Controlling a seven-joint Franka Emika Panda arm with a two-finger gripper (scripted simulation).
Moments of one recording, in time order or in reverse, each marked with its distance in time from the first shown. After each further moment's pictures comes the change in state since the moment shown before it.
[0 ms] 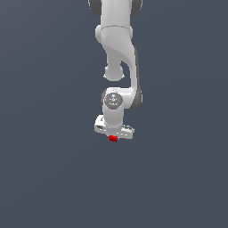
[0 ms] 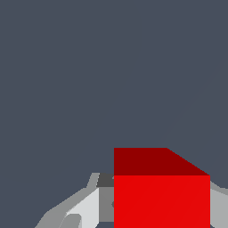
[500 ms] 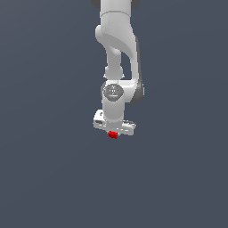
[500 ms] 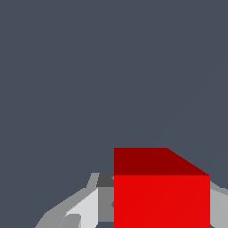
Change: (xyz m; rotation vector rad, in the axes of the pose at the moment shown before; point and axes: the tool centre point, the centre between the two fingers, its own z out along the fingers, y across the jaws) arm -0.001 0.000 -0.040 0.000 -0.001 0.000
